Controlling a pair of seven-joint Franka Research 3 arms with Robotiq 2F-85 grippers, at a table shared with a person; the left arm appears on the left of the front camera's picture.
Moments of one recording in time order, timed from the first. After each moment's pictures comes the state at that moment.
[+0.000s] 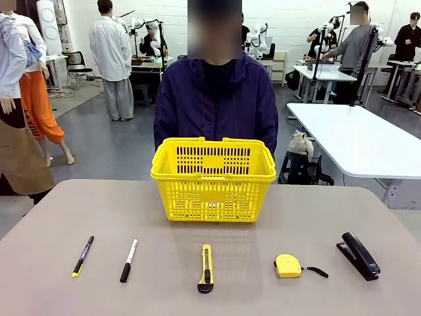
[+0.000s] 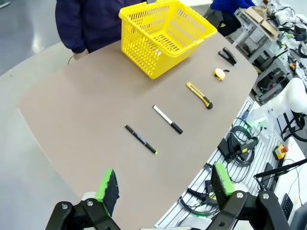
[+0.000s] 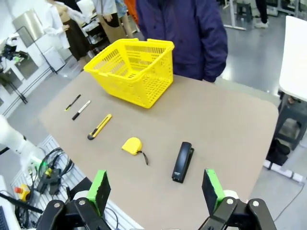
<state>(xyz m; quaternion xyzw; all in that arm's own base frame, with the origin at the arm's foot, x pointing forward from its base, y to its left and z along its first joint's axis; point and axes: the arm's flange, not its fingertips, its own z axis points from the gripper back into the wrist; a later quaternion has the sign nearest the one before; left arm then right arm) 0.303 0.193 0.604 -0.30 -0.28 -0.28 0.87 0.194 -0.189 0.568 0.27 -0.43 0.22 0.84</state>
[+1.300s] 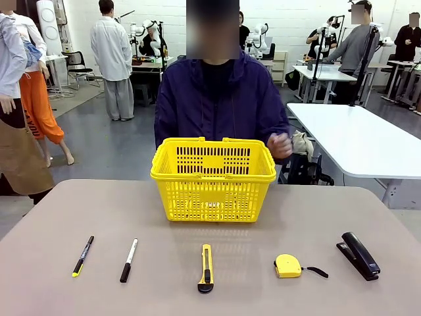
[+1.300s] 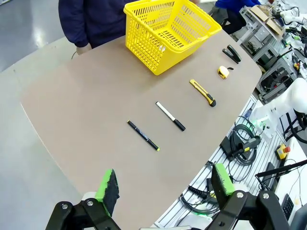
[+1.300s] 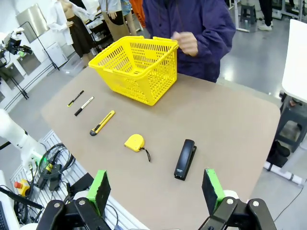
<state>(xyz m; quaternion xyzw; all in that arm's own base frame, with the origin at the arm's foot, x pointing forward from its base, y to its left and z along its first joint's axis) 0.302 0.192 0.604 -0.30 -0.28 -0.27 0.87 0.185 -0.188 0.566 0.26 -0.43 0.23 0.83</state>
